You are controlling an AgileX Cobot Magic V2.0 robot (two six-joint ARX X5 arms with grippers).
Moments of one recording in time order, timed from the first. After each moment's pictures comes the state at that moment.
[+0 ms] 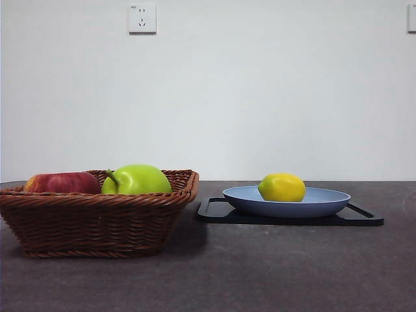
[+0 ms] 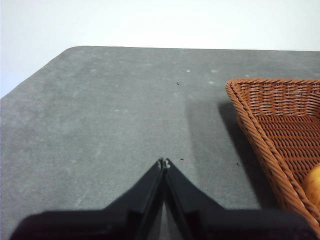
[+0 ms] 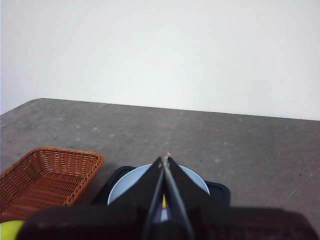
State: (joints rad) left arm 0.03 0.01 0.02 -0.19 -0.02 -0.04; right arm 0.62 0.41 0.60 -0.26 0.34 0.02
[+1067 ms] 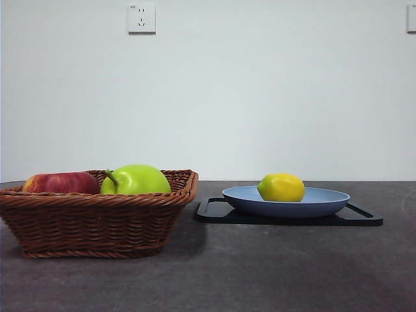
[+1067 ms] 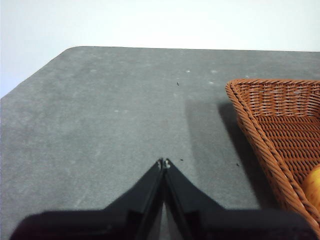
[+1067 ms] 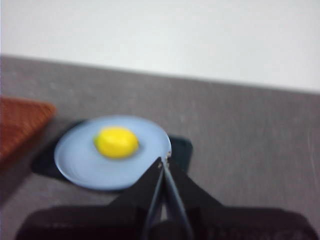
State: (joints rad) left arm 0.03 0.01 0.02 -0.19 -0.02 -0.04; right arm 0.22 0.25 0.32 -0.23 0.03 -0.08
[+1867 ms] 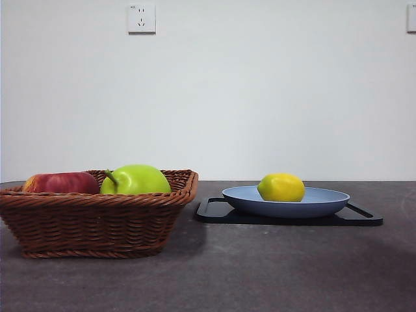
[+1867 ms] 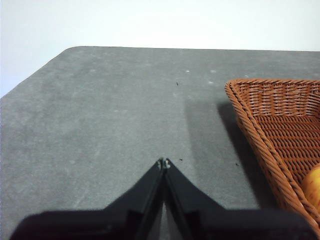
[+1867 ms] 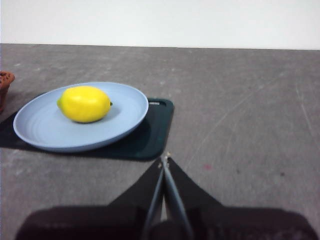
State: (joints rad) left arm 0.03 0.01 0.02 -0.19 -0.02 -0.04; right arm 0.07 0.04 0.01 -0.15 -0.05 -0.03
